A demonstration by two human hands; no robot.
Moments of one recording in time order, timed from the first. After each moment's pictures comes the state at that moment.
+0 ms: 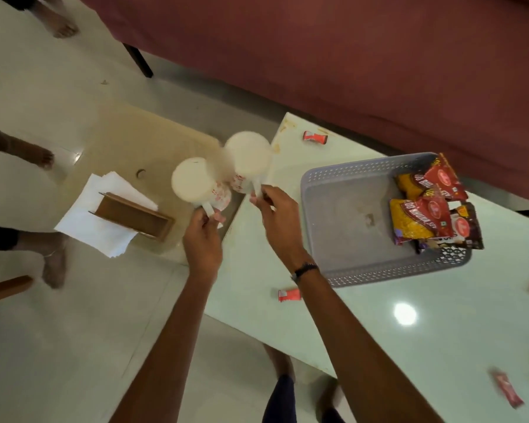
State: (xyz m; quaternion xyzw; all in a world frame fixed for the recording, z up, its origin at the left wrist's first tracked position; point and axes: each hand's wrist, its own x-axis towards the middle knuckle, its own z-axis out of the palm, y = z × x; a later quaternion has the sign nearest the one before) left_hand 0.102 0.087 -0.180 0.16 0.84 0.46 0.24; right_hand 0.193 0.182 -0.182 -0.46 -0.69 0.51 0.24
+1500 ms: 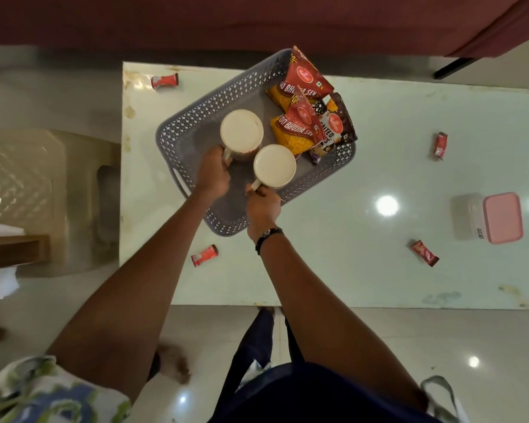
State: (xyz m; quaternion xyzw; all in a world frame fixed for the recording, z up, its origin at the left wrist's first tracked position) left_hand 0.275 0.248 -0.238 0.50 0.75 0.12 0.41; right_hand 0.368 0.200 -0.213 -0.78 -0.16 0.55 0.25
